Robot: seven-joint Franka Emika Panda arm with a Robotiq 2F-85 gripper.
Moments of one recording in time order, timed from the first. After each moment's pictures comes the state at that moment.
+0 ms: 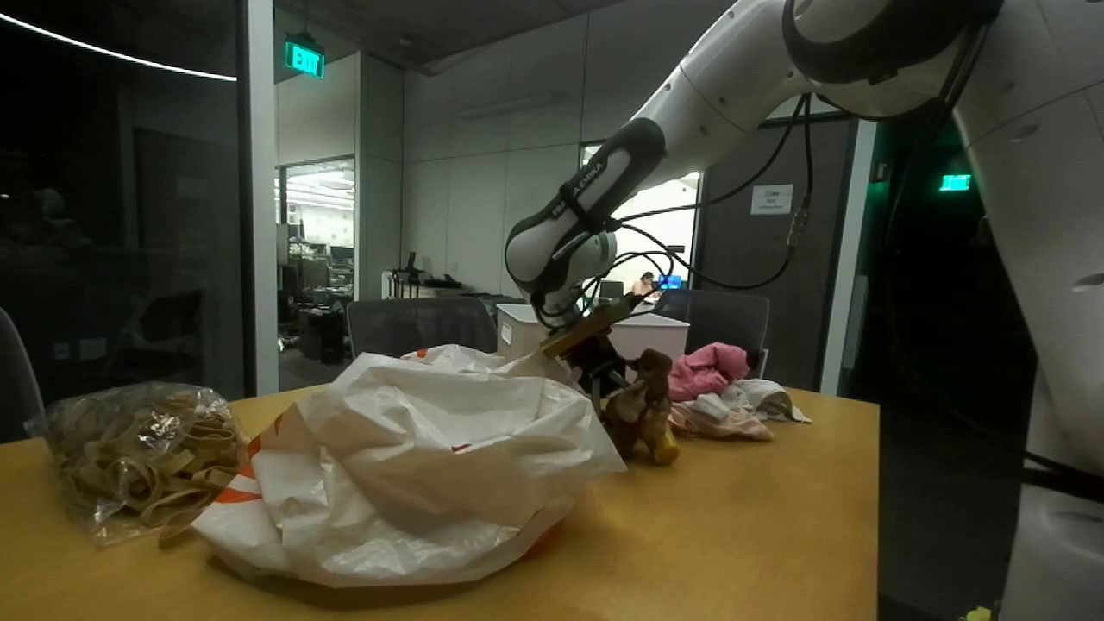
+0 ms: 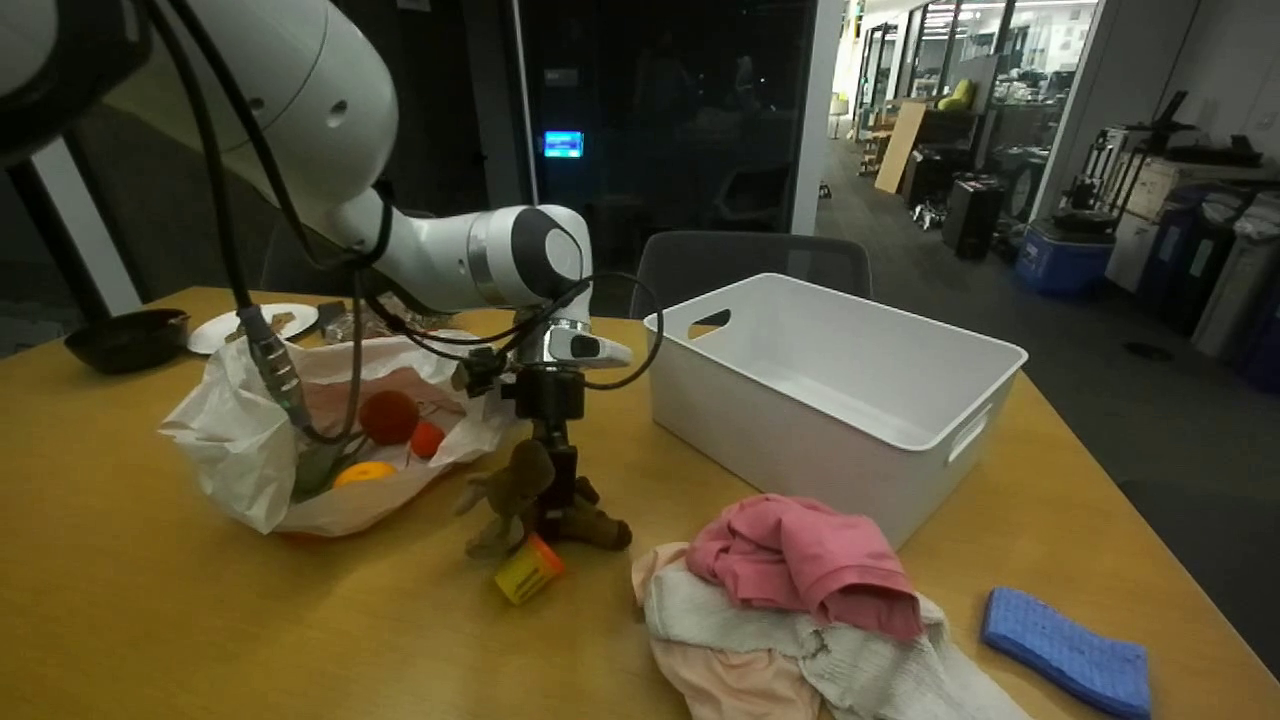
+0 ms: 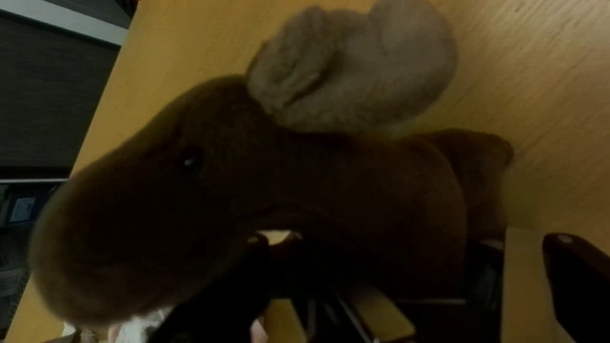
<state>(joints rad) 0.02 0.35 -0.08 -1.91 -0.24 1.66 0.84</state>
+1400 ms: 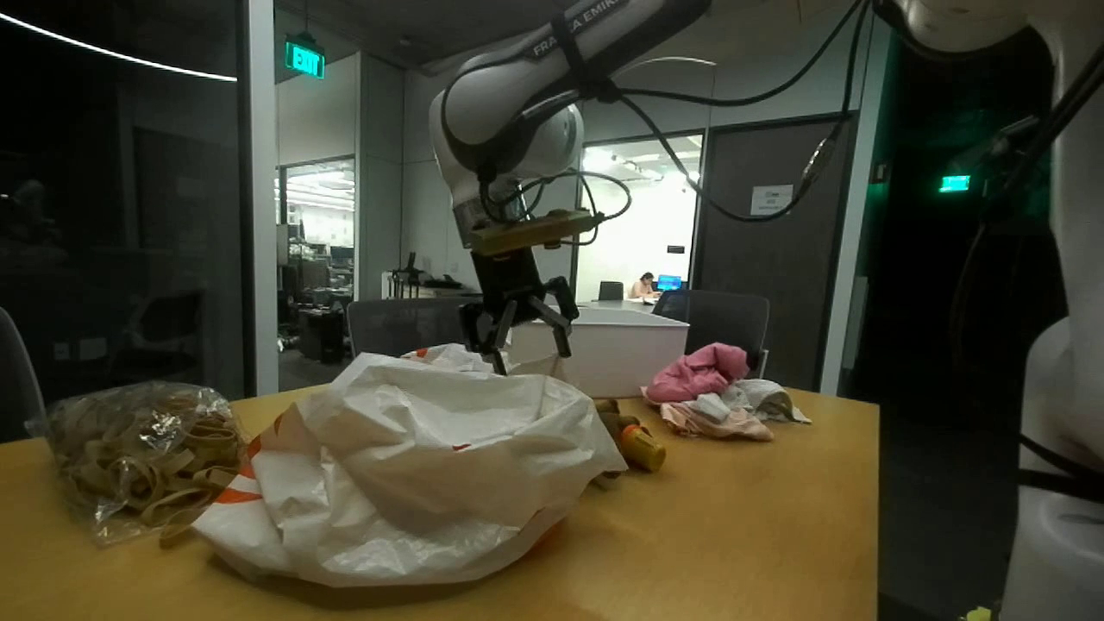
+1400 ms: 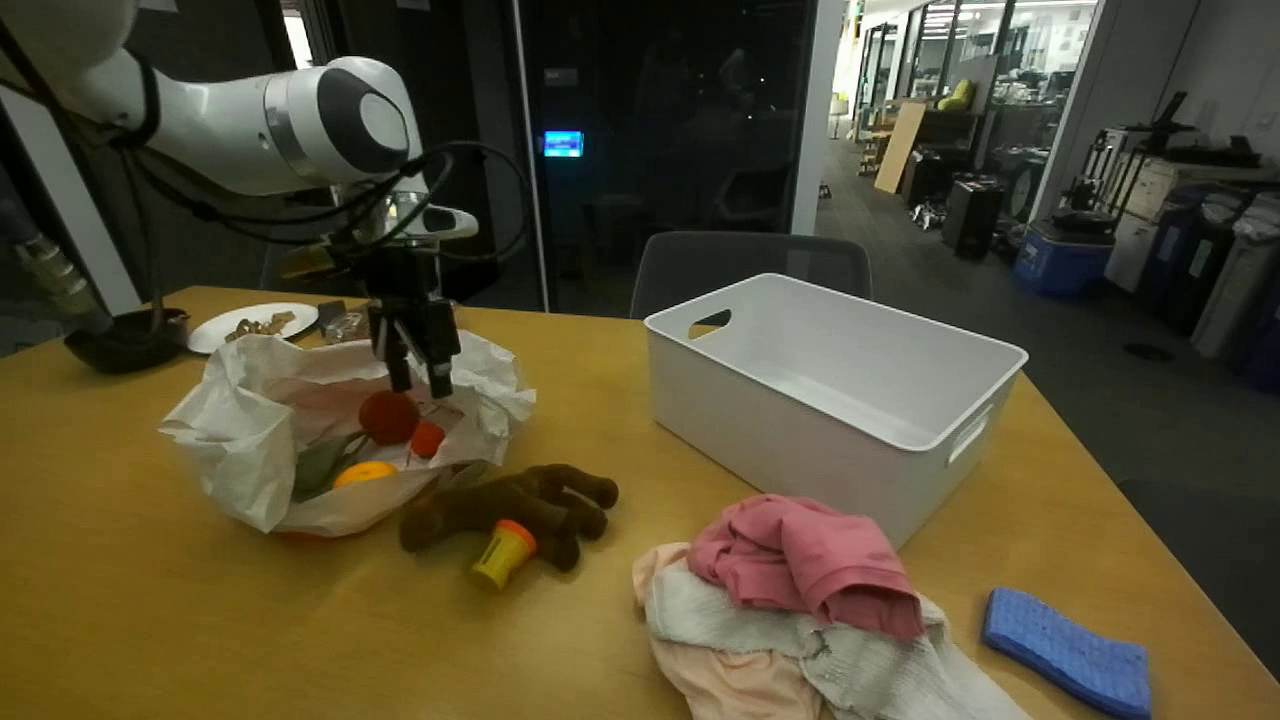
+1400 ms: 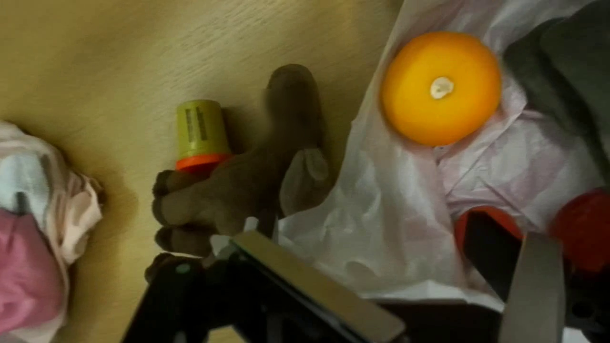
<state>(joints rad) 0.14 0.11 0.12 -1.92 -0.17 1.73 0.61</state>
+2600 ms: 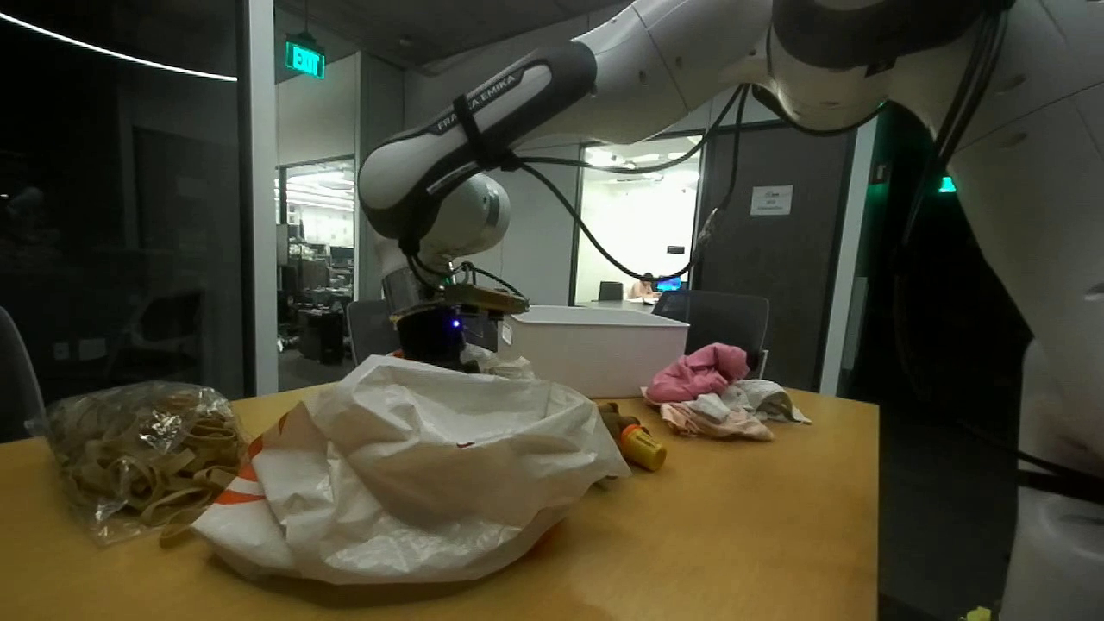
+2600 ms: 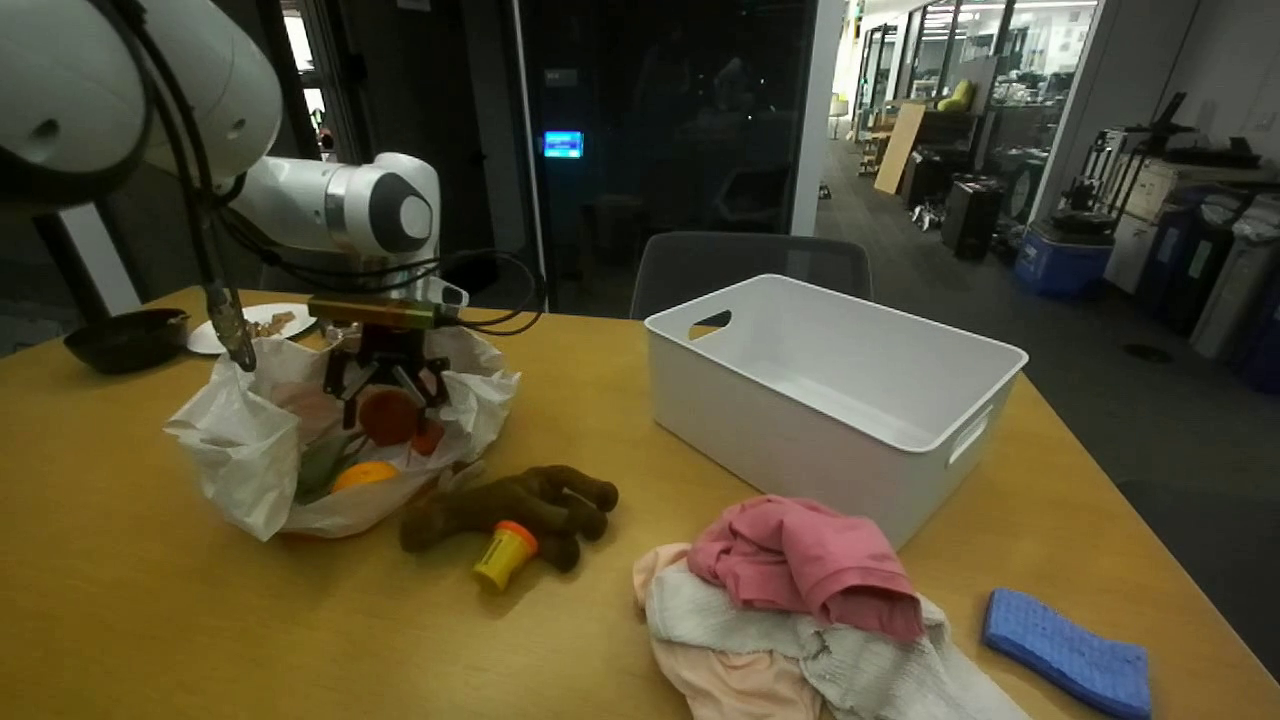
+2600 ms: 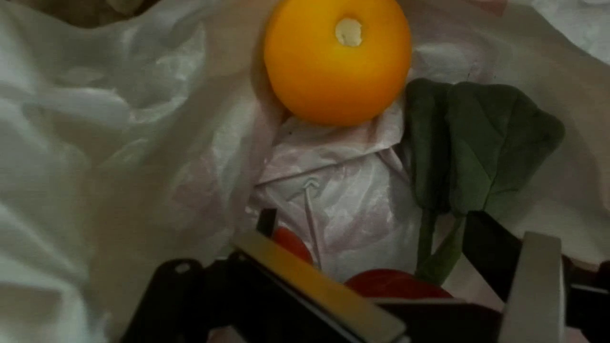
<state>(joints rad) 0.16 0.43 0.17 -1.70 0.01 1.73 -0.12</state>
